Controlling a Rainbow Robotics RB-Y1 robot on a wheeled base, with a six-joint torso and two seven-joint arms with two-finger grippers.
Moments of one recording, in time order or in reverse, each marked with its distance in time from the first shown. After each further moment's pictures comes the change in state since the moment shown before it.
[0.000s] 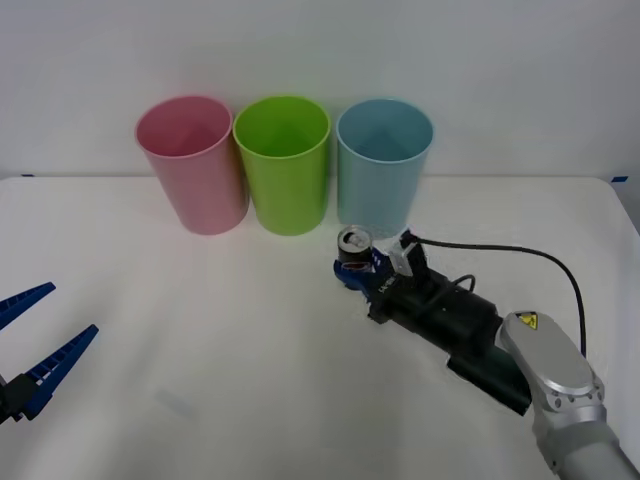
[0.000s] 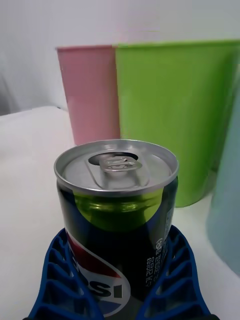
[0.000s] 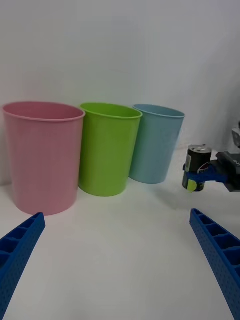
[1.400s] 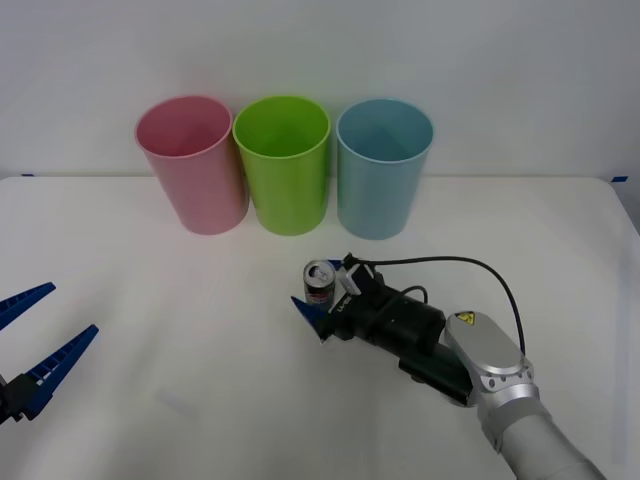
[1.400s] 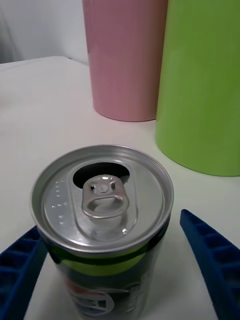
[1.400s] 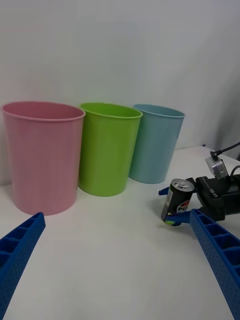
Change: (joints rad) right arm -0.184 0.138 0.034 0.395 0.069 0.031 0.196; left arm 0.000 0.000 0.000 0.000 0.000 0.000 0.000
